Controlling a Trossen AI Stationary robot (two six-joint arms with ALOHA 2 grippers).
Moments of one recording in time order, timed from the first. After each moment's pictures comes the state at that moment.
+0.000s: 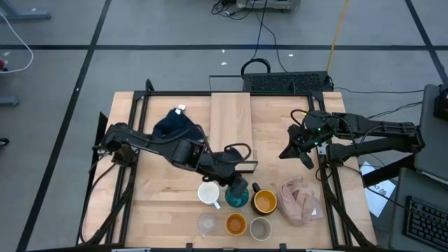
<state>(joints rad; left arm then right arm) -0.29 1.87 1.93 -0.70 0.00 -1.10 -0.07 0.82 0.87 -0.69 -0.41 0.34</state>
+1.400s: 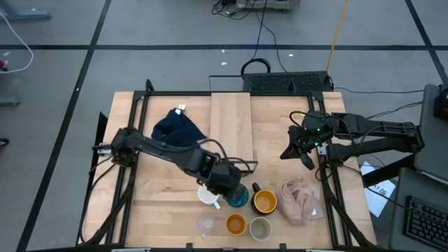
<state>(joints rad) -0.30 1.99 1.93 -1.00 0.18 -1.37 -0.07 0.82 0.87 -0.72 -0.41 0.28</state>
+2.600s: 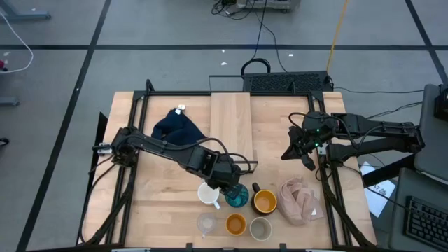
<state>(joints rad) -0.28 1.99 1.93 -1.10 0.07 -1.24 -0.07 0.82 0.87 -0.75 -0.41 0.25</state>
